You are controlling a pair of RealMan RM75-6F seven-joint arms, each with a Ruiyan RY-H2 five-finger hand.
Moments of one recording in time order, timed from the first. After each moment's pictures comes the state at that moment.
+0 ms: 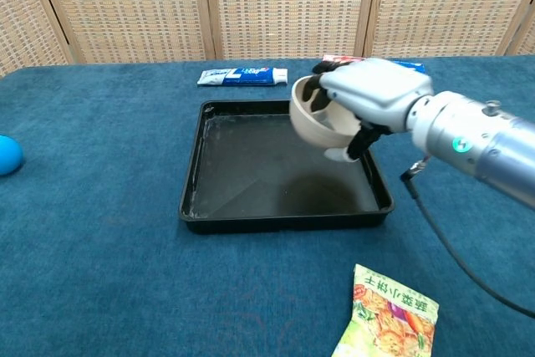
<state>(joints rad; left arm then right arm) -0.11 -1.15 -0.03 -1.63 1.50 1.46 0.15 0.76 -1.72 0.23 -1.36 -1.32 1.02 -0.50</state>
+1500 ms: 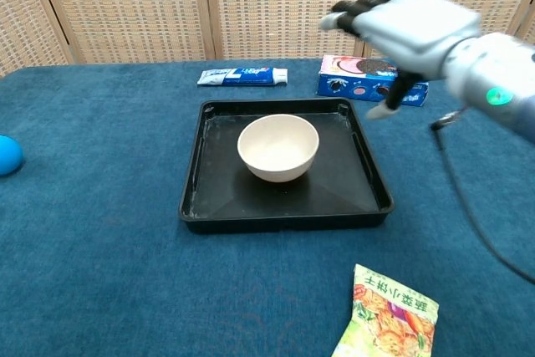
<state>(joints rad) -0.11 -1.13 -0.03 -1.65 1.49 1.45 0.14 0.72 -1.57 0.23 -1.56 -1.22 1.24 -0.78</state>
